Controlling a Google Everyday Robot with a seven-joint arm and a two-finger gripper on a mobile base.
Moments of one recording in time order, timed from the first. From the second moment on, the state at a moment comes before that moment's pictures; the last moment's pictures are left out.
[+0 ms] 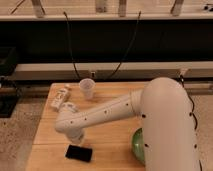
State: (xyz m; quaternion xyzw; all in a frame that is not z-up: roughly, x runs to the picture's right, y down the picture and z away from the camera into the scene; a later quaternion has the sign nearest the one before) arm -0.141 0.298 0.777 -0.34 -0.14 -0.41 0.83
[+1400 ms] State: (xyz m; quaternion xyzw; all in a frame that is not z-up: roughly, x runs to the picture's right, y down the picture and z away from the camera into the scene) arm -0.146 0.304 0.770 -0.34 -0.14 -0.44 0.82
